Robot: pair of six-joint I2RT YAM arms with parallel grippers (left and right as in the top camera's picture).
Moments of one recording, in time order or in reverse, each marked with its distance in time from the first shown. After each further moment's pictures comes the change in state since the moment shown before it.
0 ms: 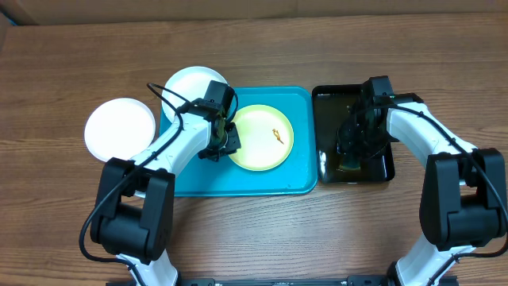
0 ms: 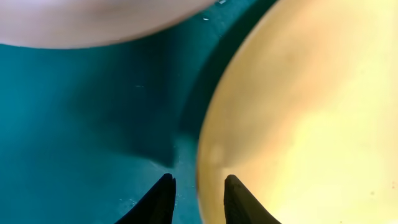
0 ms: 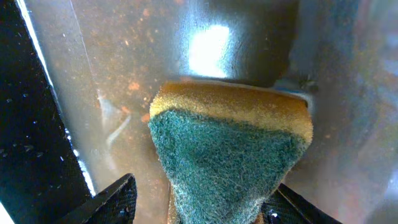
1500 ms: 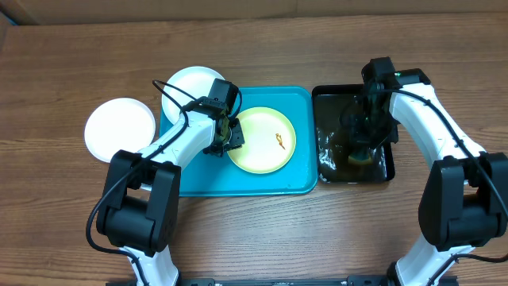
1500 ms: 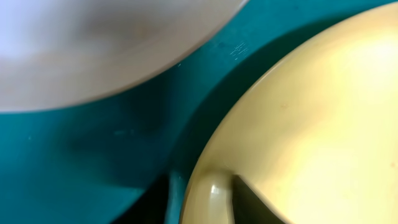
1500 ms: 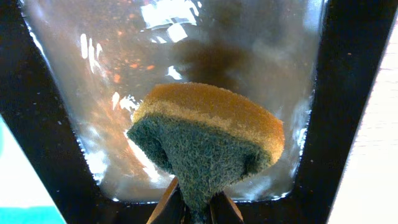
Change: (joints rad) left arm -0.004 0.052 0.019 0.086 -0.006 -0.004; right arm 0.015 0.000 0.223 -0.315 0.172 -0.001
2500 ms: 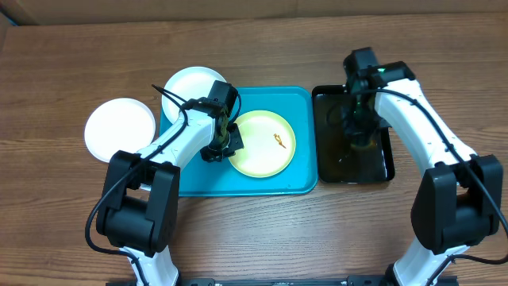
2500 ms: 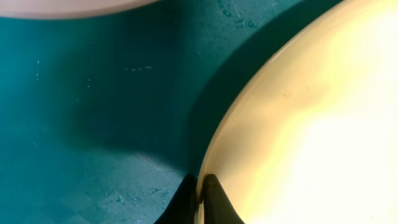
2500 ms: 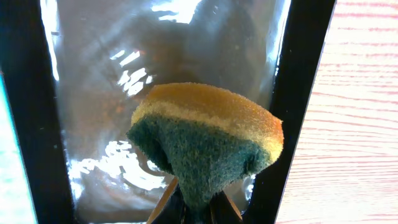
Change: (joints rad) left arm 0.000 -0.002 0.019 -0.139 0.034 -0.048; right arm 0.107 0.000 0.089 0.008 0.218 -0.056
